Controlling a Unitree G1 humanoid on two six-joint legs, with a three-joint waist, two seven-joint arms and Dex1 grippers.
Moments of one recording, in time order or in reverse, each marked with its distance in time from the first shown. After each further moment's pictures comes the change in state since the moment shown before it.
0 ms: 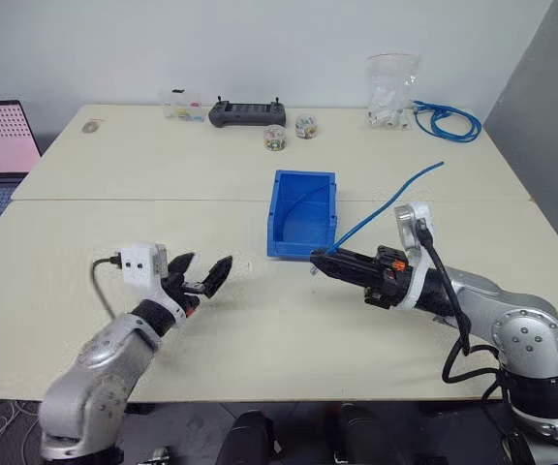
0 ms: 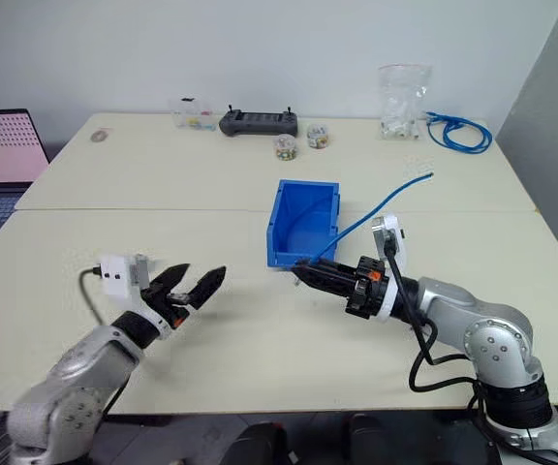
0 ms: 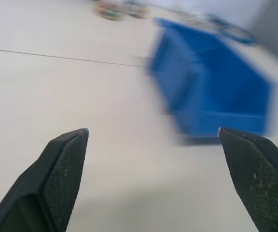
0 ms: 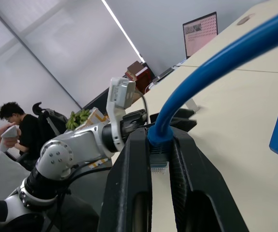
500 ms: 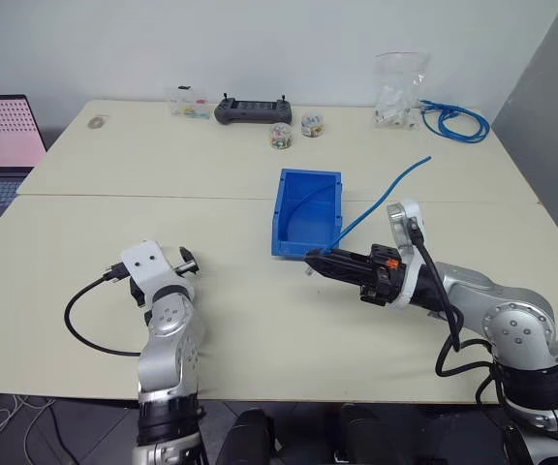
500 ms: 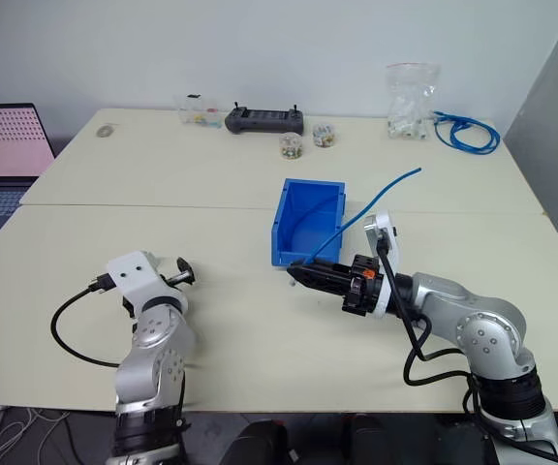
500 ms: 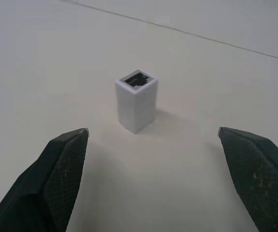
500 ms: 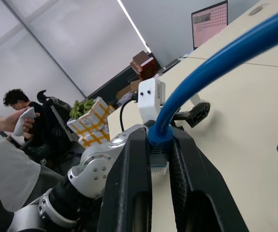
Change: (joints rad) left arm -0.338 -0.305 0.066 0.453 0.418 -0.190 0.589; right arm -0.040 0.009 0.013 0.034 -0.058 0.007 0.048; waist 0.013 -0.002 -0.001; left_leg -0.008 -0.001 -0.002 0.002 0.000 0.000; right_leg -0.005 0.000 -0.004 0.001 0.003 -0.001
